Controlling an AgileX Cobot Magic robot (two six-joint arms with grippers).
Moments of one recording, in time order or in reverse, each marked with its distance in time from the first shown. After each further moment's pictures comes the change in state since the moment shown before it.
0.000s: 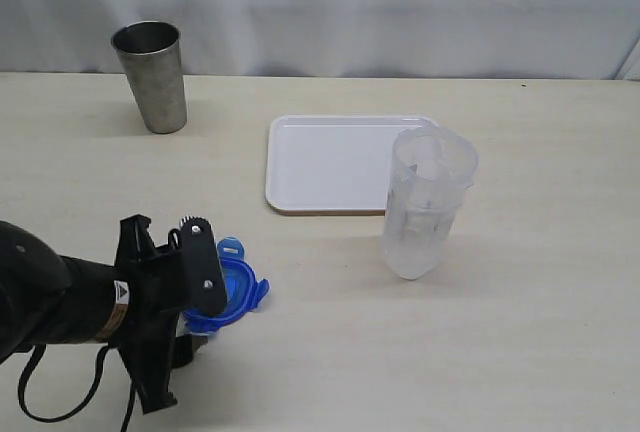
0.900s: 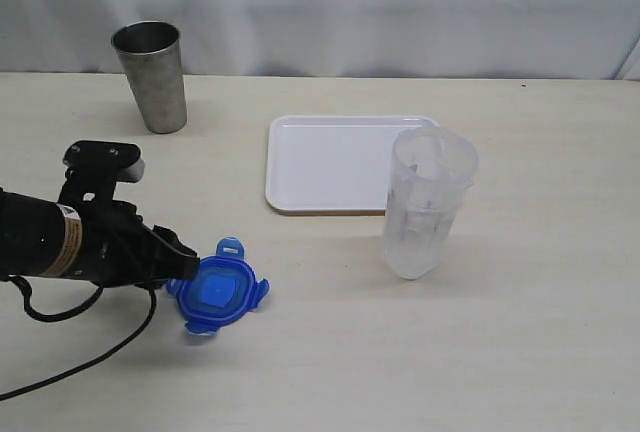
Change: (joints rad) left arm 0.327 0.027 -0.067 -0.295 -0.298 -0.470; right arm 0.000 0.000 0.000 0.000 0.000 0.000
